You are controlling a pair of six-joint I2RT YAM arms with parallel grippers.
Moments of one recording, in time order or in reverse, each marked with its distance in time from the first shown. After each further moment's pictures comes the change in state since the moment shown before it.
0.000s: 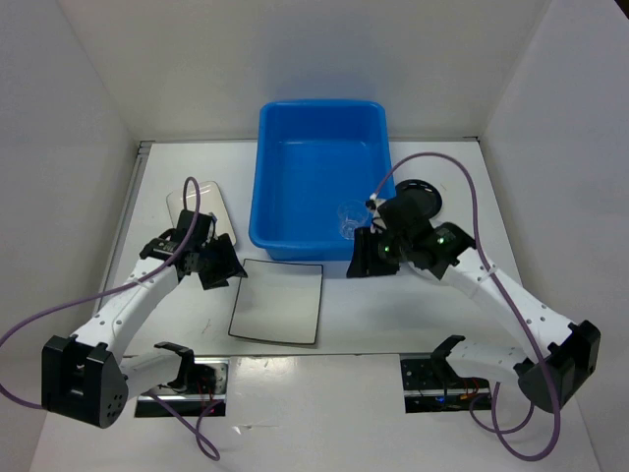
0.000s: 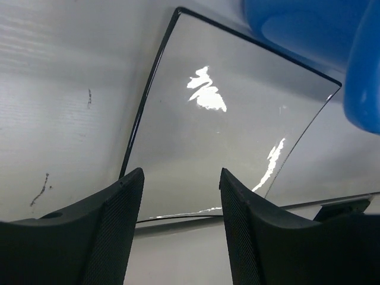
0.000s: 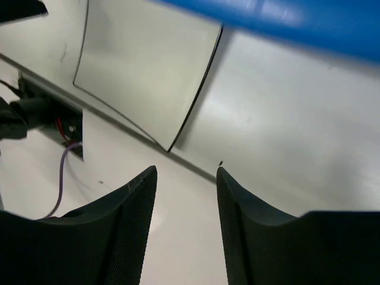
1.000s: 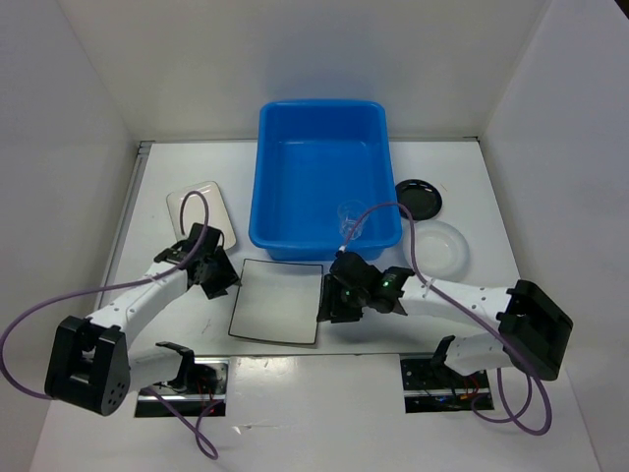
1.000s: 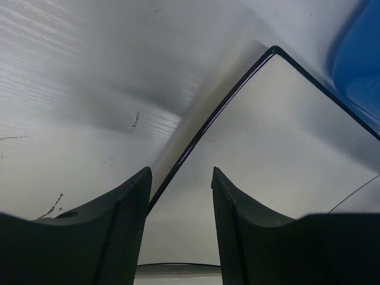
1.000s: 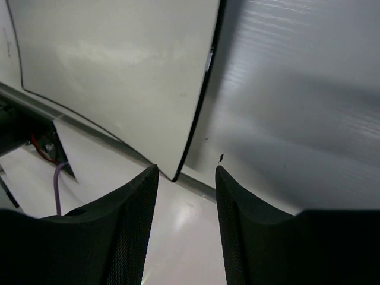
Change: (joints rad) left arm -0.034 0.063 -0.153 0.147 -0.171 -0.181; right arm 0.354 0.154 -0.404 0.480 0.101 0.460
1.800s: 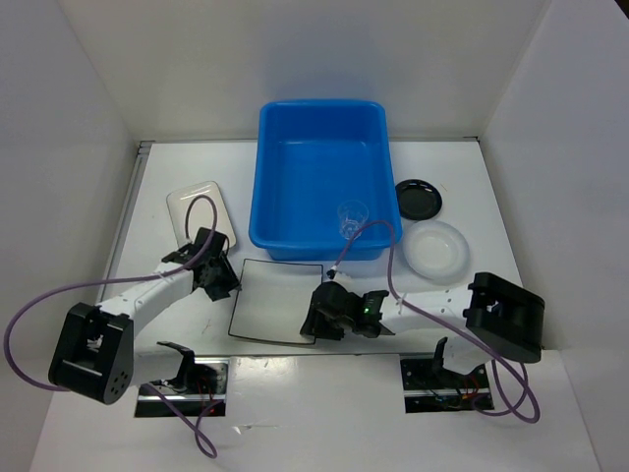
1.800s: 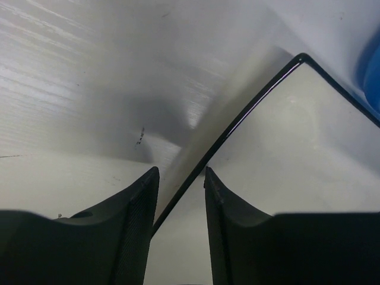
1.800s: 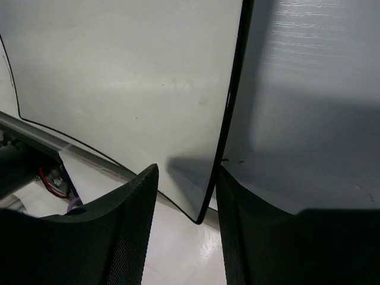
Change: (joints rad) left arm -0.019 0.060 -0.052 0.093 -0.032 0.000; right arm 0.208 0.144 -0.098 0.277 0.207 0.309
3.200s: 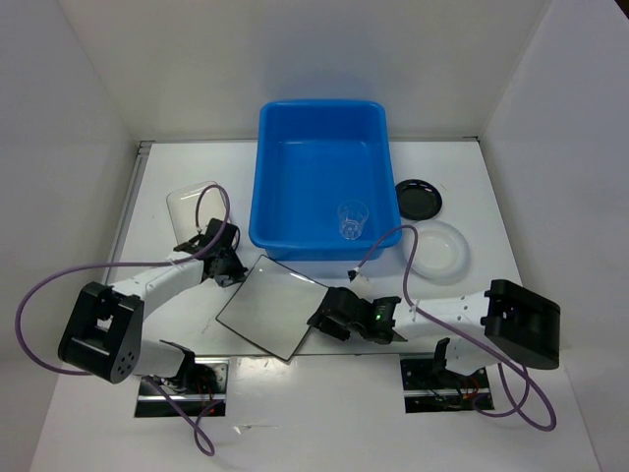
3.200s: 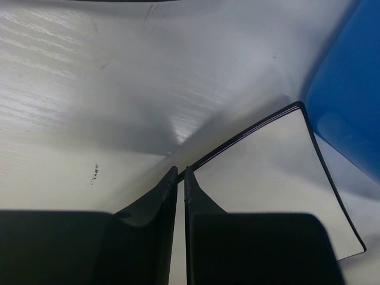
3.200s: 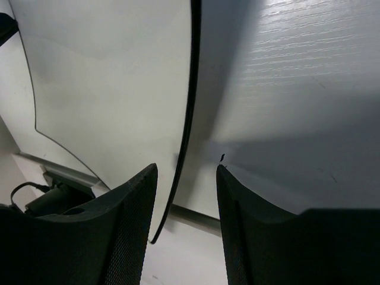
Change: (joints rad) left arm -0.056 0.118 0.071 0.097 -0.045 -0.018; right arm 0.026 -0.106 -0.079 0.010 0.171 0.223
